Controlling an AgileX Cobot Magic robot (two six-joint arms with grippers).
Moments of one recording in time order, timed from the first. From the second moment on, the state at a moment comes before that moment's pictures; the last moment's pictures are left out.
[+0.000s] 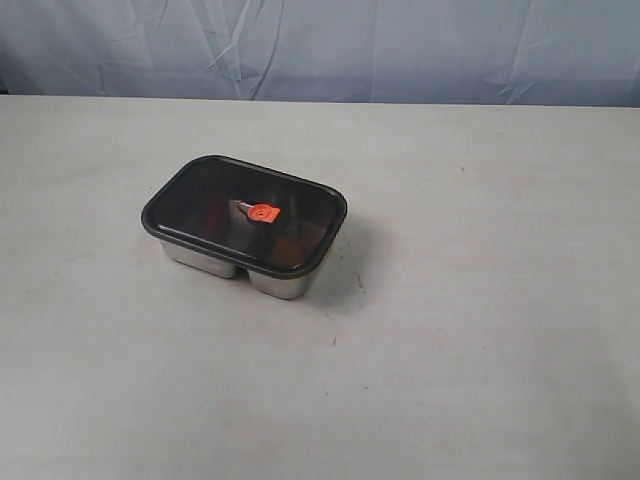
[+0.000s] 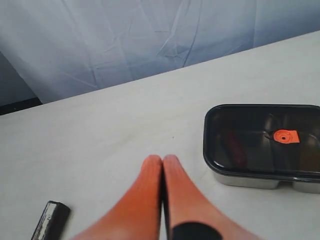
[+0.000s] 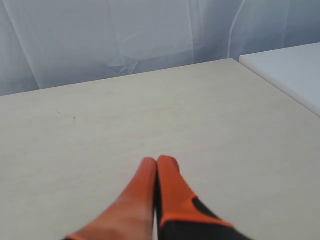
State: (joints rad) left arm -0.02 0.62 -0.71 -0.25 0.60 0.40; right arm -0.07 0.01 0.00 0.06 0.31 0.04
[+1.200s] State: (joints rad) left arm 0.11 0.01 -0.01 -0.18 0.43 -0.05; right arm -0.08 0.01 0.00 0.06 0.31 0.04
